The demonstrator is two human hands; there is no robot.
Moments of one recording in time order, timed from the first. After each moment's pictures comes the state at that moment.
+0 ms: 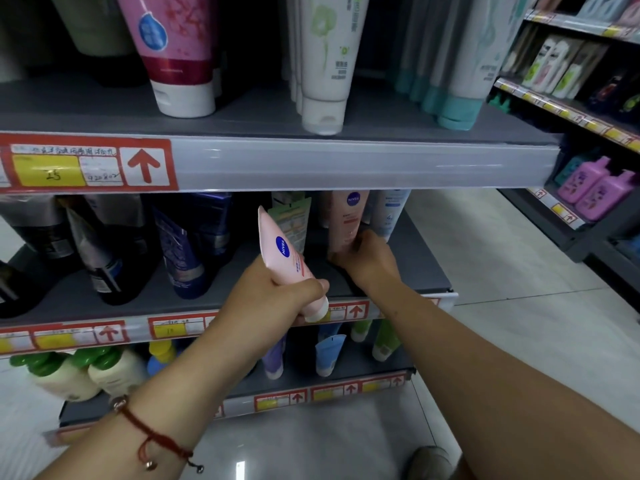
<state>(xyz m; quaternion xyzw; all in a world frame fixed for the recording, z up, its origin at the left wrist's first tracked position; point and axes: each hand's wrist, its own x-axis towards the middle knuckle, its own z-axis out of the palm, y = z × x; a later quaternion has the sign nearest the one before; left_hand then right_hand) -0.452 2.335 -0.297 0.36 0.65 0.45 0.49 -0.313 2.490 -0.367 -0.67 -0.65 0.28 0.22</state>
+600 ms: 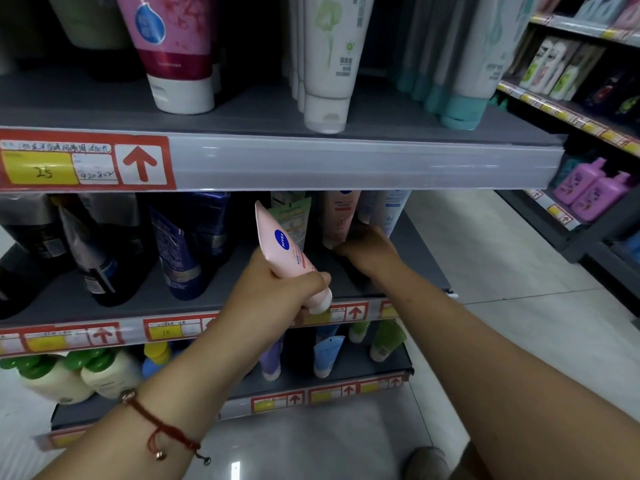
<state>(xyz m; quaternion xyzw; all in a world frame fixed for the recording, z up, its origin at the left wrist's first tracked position) -0.452 2.345 -0.302 0.36 0.65 0.47 0.48 -0.312 2.506 -0.352 -0.64 -0.68 0.30 0.18</state>
